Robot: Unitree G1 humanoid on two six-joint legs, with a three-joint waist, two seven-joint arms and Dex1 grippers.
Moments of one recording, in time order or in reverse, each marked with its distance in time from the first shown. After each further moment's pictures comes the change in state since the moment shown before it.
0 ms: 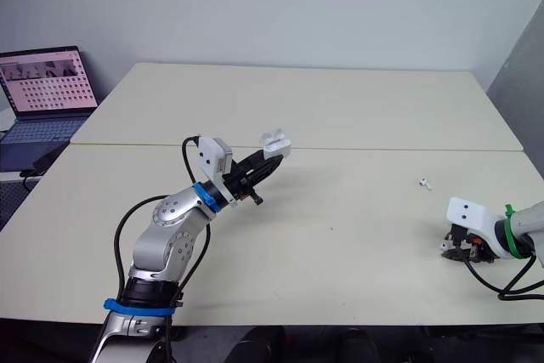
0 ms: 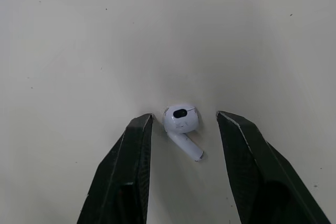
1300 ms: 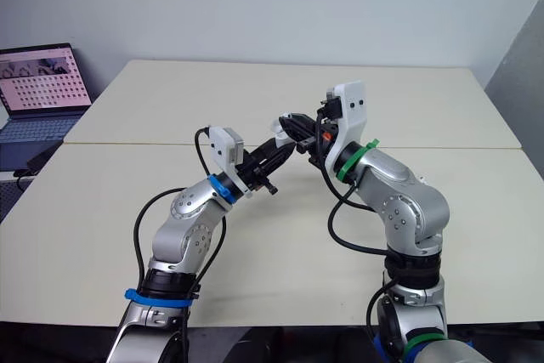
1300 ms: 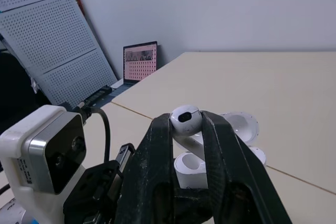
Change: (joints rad) left arm -0.067 -0.086 -0.022 0.043 0.000 -0.042 0.030; right arm -0.494 1.156 -0.211 -0.398 0.452 0.579 -0.905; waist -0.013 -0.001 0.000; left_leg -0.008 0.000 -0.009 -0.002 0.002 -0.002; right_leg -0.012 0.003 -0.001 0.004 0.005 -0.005
